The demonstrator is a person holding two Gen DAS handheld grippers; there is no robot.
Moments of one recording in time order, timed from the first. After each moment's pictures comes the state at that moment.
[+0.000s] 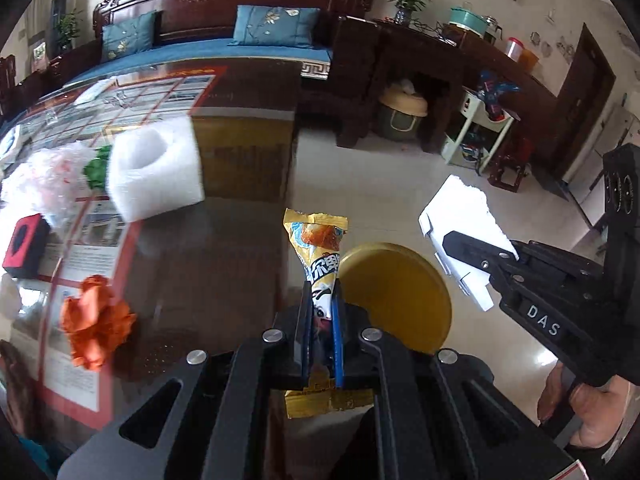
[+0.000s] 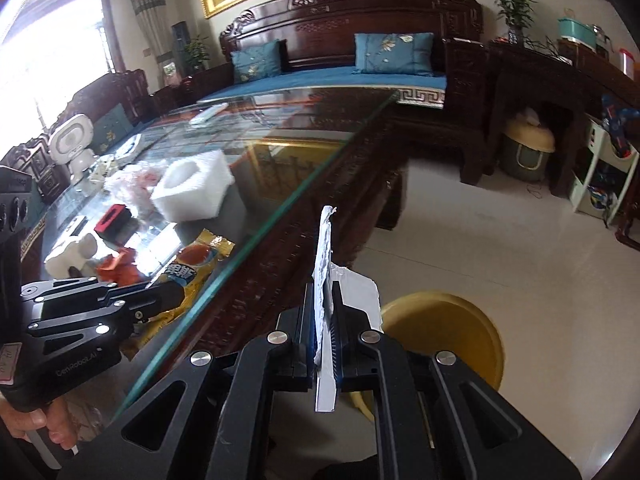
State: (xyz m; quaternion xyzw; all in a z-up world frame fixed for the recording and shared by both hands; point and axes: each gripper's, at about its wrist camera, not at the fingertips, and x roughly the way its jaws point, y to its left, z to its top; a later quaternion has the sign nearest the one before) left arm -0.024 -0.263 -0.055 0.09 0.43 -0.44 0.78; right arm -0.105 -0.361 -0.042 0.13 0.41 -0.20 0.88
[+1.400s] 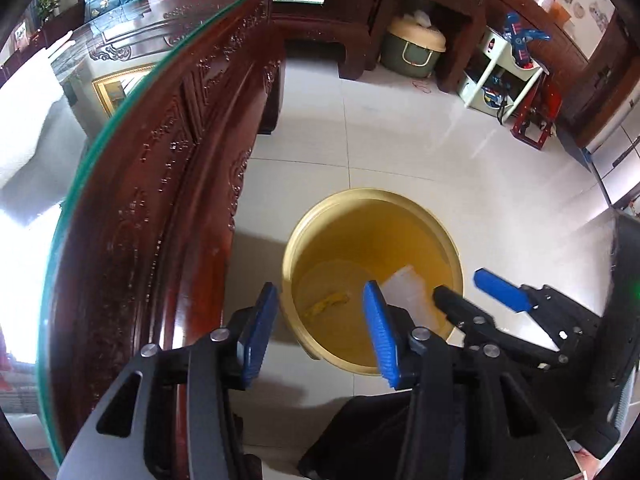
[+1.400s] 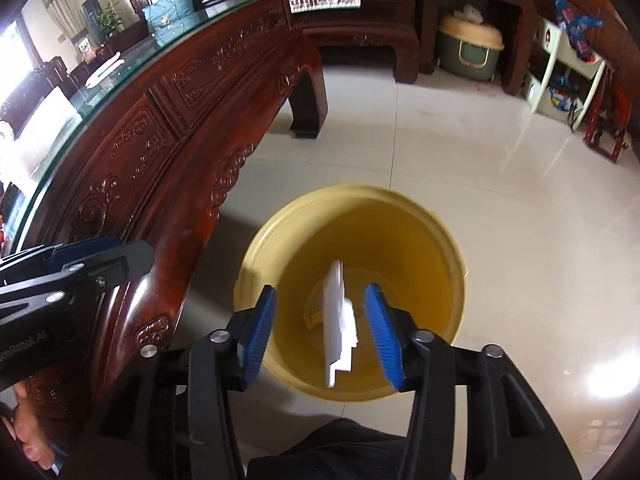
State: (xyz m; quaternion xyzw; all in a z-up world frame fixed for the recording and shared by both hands) left arm -0.035 -0.383 -0.148 0.15 0.52 -0.40 0.74; right arm -0.153 -0.465 -0.155 0.19 0.49 -0.27 0.81
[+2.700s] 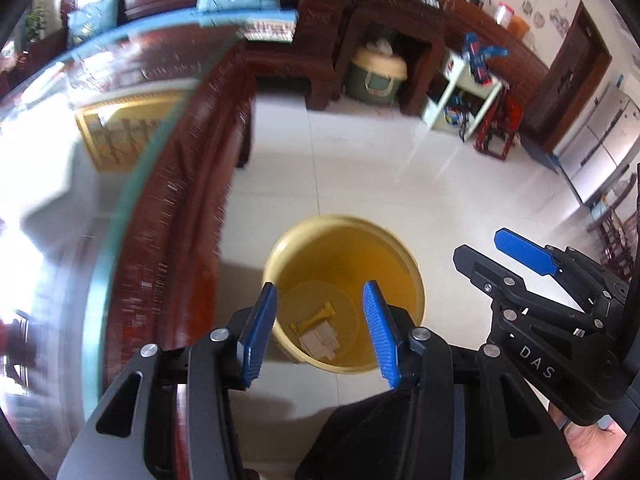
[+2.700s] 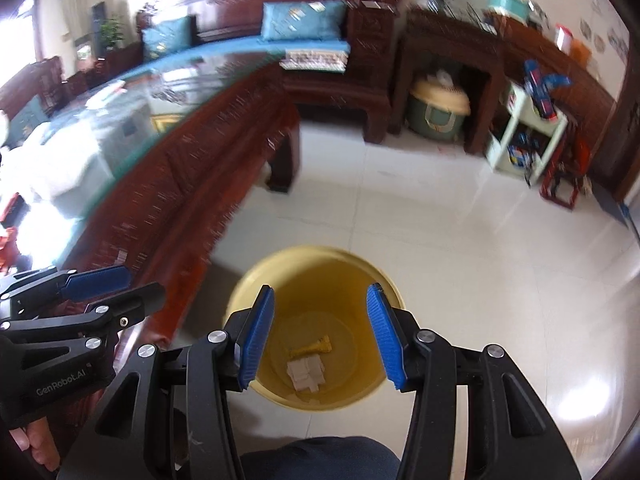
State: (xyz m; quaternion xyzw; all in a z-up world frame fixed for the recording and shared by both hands) left arm -0.051 -0.336 -0.093 0.11 0.47 -0.46 0.74; right arm -0.157 -0.420 -0.070 0.09 0.44 -0.33 0.83
